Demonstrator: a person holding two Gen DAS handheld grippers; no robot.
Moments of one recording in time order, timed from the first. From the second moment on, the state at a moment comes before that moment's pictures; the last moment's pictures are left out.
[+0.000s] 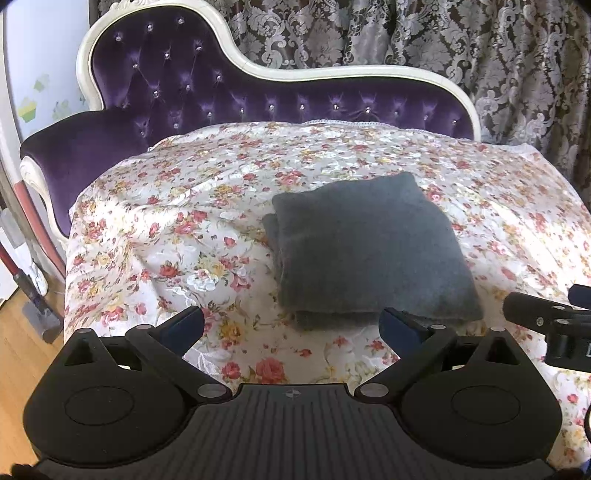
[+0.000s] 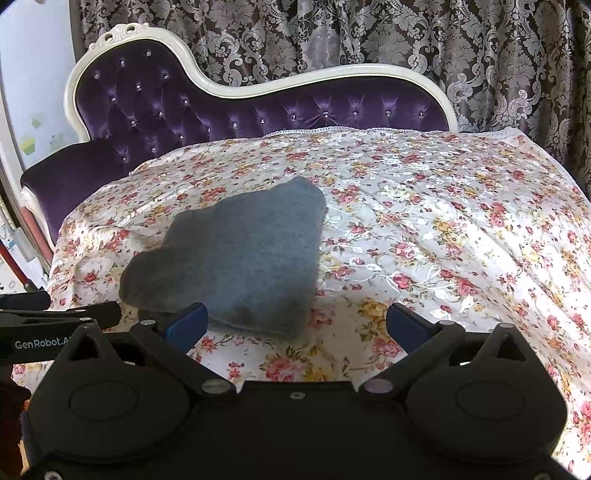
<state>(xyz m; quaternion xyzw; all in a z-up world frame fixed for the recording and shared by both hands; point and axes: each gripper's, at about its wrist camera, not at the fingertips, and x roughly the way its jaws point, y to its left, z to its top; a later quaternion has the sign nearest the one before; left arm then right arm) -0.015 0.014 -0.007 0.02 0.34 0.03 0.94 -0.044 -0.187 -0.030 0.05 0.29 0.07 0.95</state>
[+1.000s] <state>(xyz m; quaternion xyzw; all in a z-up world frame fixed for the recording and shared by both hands) -0.016 0.014 -0.017 0.02 0.36 0.03 0.93 -0.042 -0.182 -0.036 0.06 0.31 0.08 0.94</state>
